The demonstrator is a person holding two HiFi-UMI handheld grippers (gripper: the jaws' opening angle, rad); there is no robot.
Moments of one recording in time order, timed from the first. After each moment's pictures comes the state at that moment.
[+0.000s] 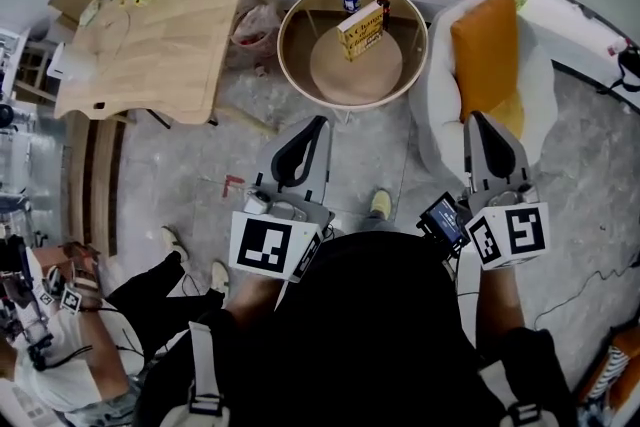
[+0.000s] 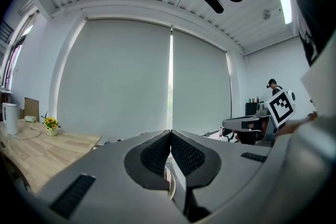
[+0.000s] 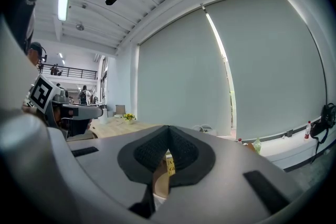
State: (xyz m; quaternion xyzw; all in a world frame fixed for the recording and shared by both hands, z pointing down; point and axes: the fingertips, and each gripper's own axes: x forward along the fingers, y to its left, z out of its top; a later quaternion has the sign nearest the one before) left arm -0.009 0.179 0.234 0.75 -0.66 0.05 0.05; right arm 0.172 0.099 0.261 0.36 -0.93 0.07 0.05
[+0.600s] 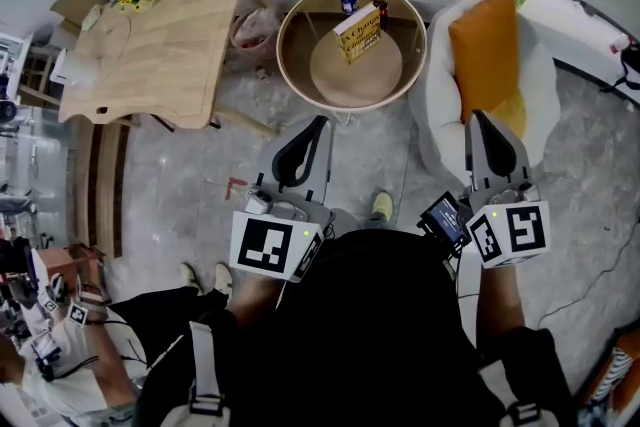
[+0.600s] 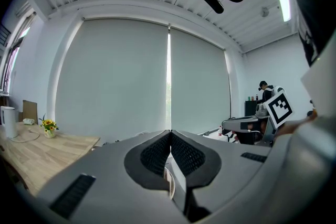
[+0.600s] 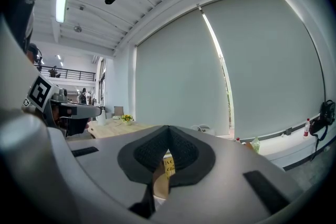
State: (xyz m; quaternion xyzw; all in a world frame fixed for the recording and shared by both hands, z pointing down) left arm 0.010 0.163 0.232 0.75 -0.65 0.06 0.04; right arm 0.191 0.082 0.266 0.37 -0.93 0.08 0.05
